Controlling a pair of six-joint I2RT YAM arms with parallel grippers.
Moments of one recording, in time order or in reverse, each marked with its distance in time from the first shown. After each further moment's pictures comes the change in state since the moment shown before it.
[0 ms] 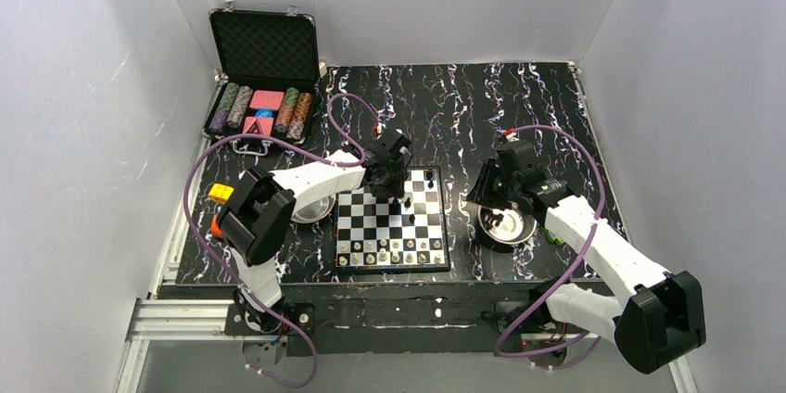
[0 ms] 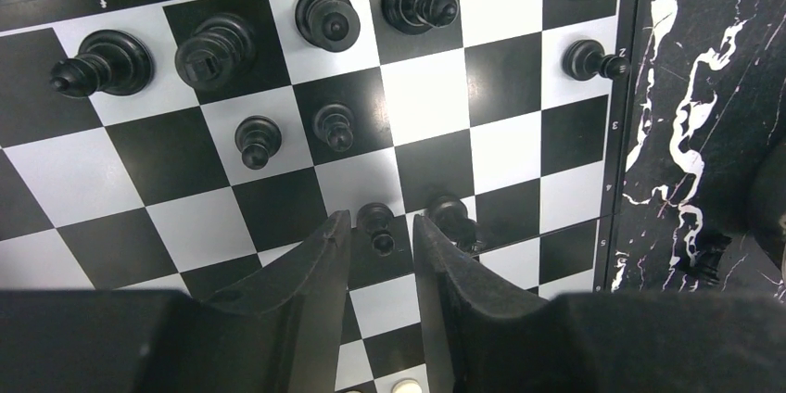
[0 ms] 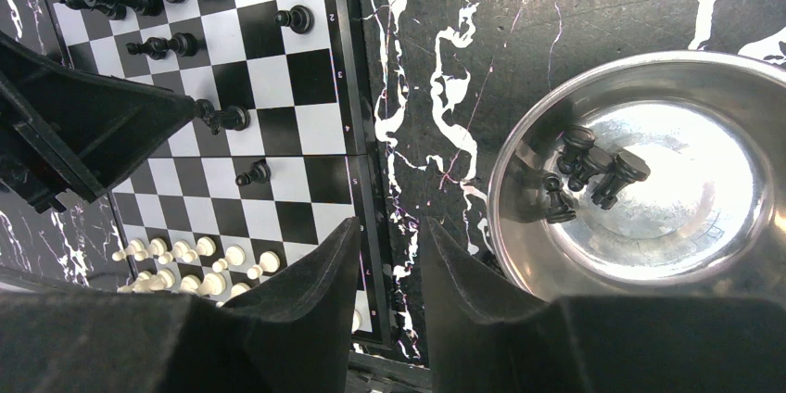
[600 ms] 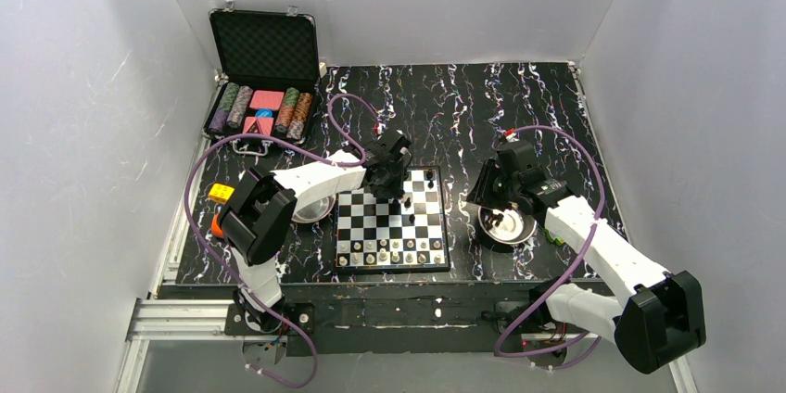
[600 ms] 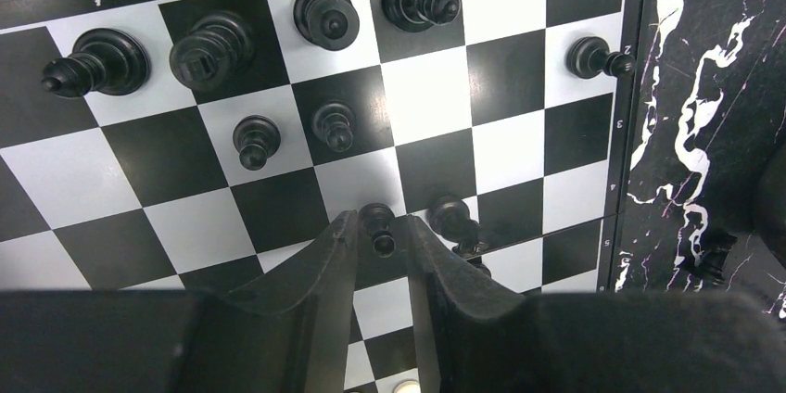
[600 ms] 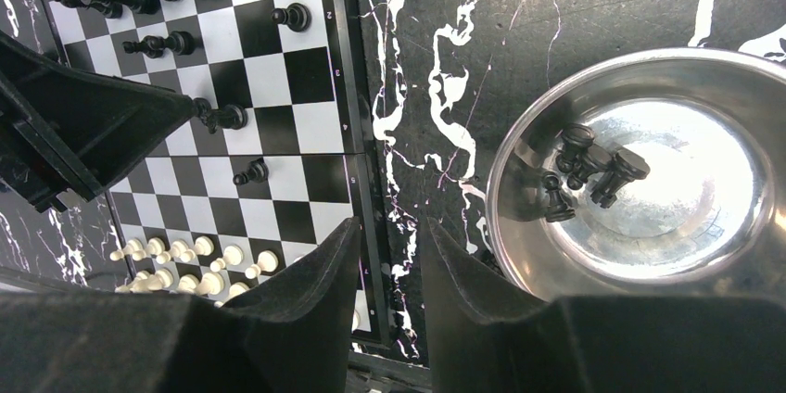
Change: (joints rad) left arm -0.001 0.009 0.000 -0.001 0.003 0.003; right arm 0.000 0.000 -0.002 0.000 0.000 0.000
